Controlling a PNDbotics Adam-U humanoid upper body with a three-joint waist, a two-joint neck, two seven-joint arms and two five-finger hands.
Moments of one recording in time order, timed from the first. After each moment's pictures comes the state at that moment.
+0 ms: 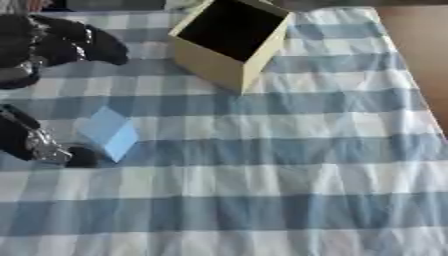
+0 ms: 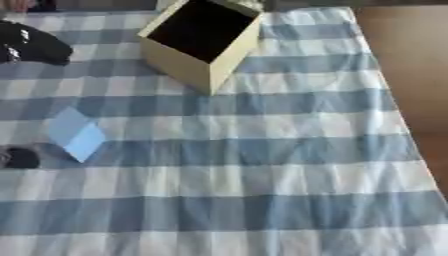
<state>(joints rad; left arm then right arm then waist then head) -0.50 1.18 -0.35 -1.99 -0.40 -0.33 -0.16 -0.60 -0.44 -0.08 -1.98 -0.02 -0.11 -0.07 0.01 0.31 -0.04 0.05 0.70</state>
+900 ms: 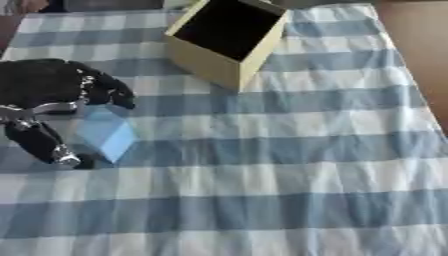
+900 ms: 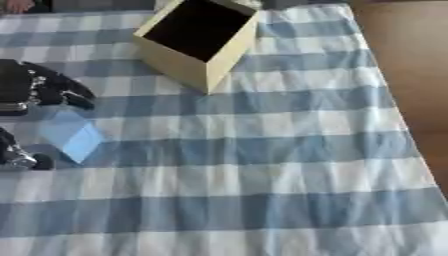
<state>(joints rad) -0.59 1.07 -0.43 -1.76 -0.62 -0.38 -0.41 -0.60 -0.43 -0.08 -1.98 -0.03 -0.11 -0.06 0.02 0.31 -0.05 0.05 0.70</state>
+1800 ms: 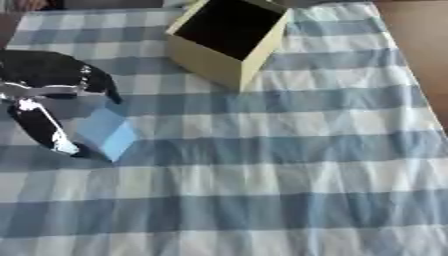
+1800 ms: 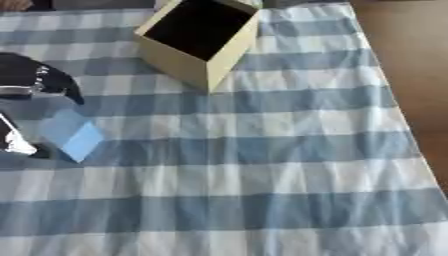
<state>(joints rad) -0.67 1.00 -0.40 -1.64 -0.56 -0.29 -0.61 -0.60 -0.43 -0.08 -1.98 -0.03 -0.10 -0.07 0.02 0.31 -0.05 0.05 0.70</state>
